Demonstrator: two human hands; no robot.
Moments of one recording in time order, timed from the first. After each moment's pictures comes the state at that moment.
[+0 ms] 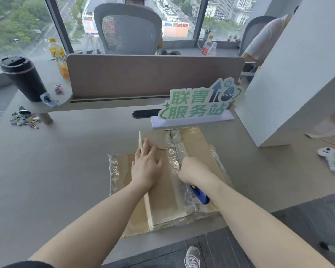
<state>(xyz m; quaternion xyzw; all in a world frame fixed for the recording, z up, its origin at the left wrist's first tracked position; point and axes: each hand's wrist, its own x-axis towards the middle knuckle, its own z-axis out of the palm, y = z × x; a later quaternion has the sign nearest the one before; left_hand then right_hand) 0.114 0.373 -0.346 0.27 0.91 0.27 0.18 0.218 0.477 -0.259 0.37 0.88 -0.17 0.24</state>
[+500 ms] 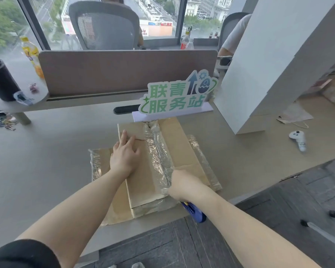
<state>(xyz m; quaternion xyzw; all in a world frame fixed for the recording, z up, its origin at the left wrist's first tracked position) 0.118 0.373 -0.339 0.27 0.92 0.24 0.16 0.304 0.448 -0.251 0.34 0.87 -0.20 0.29</state>
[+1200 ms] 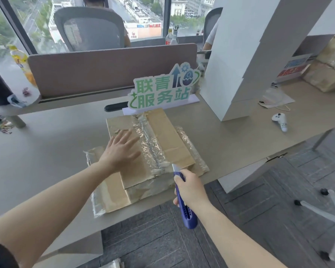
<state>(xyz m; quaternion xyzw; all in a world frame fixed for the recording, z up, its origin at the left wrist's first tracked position) 0.150 0.341 -0.318 0.51 0.85 0.07 0.10 0.414 0.415 -0.282 0.47 0.69 -0.55 -0.06</state>
